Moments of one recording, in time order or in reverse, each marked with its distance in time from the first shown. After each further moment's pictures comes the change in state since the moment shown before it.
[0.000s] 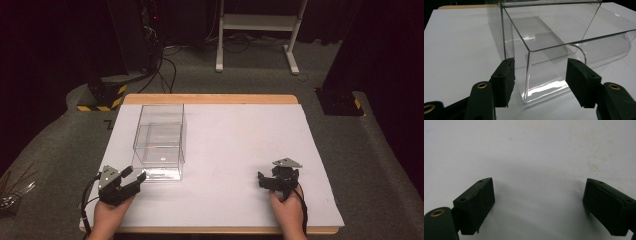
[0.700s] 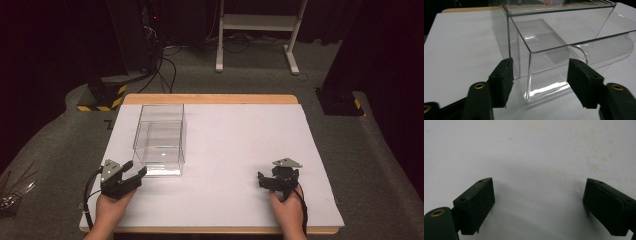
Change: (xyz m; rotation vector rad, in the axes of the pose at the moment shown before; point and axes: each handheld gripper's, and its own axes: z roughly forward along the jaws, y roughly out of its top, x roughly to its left) left arm 0.005 0.010 0.014 0.001 0.032 0.012; right arm 0.000 0.000 0.000 0.000 0.000 0.000
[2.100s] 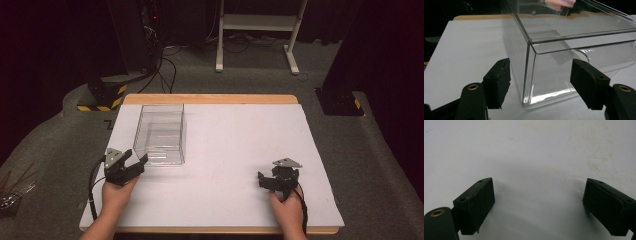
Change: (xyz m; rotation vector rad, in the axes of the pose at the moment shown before) left arm 0.012 0.017 0.030 -0.037 0.062 -0.044; right arm 0.000 0.000 0.000 0.000 0.000 0.000
